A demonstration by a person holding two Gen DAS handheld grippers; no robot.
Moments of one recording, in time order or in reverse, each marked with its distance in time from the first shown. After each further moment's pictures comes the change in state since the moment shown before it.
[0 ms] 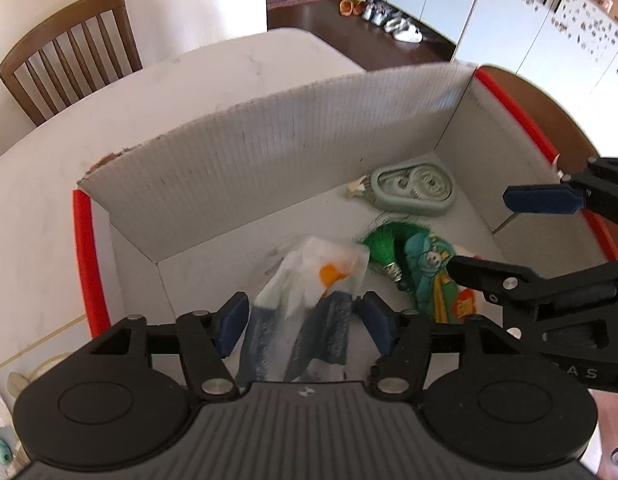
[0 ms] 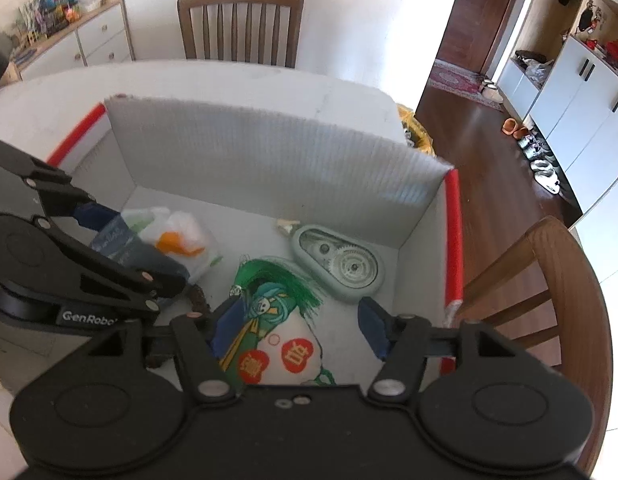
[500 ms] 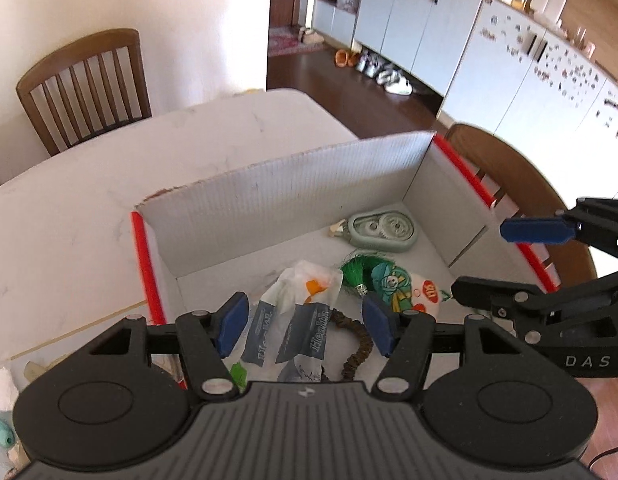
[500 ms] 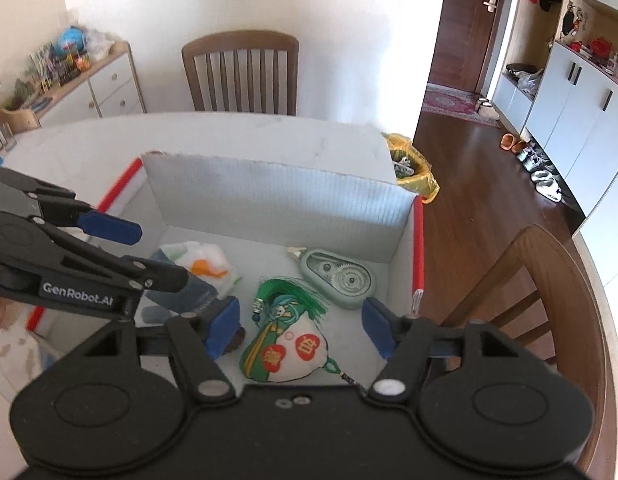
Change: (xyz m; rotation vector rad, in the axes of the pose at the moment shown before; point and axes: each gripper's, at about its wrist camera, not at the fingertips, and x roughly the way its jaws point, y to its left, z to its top) left arm -0.066 0.004 -0.017 -0.042 -0.158 -0.036; right arm -0.068 -0.012 -0.013 0.071 -0.119 0.053
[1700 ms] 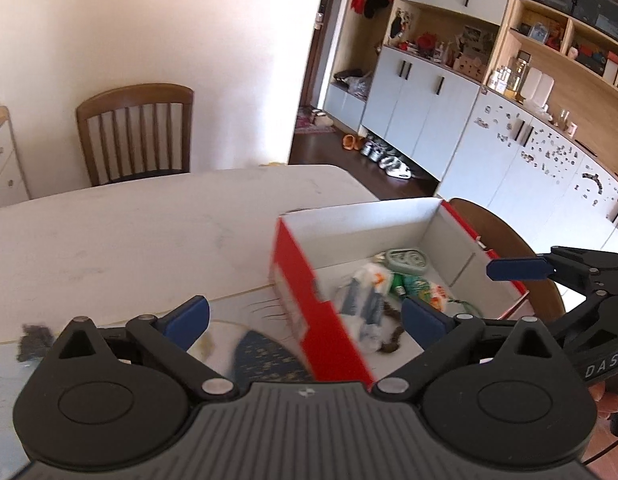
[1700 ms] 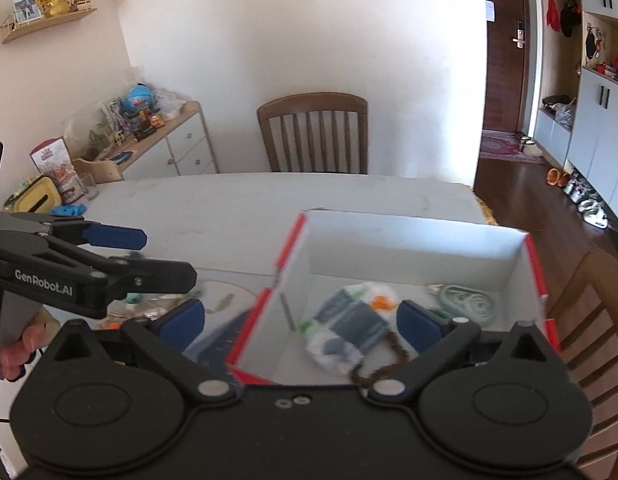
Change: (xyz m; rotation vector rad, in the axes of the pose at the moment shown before) left arm -0.130 0.101 -0.086 -0.081 -0.259 -0.025; right arm -0.060 0.123 -0.011 0.037 -0.180 0.160
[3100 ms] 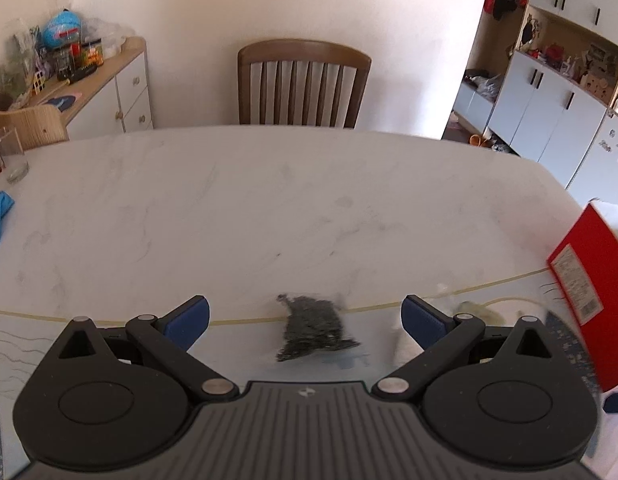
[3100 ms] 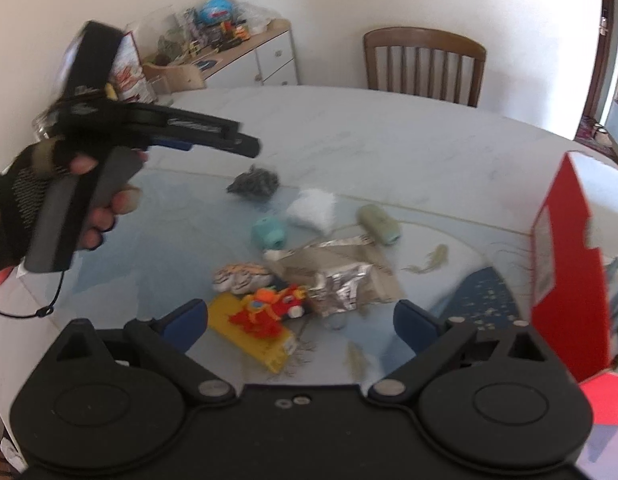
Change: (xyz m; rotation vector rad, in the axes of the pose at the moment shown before) left arm 0.026 0.272 -0.052 -0.163 0.053 0.271; right arm 0.133 0.204 -0.038 -0.122 0.194 0.119
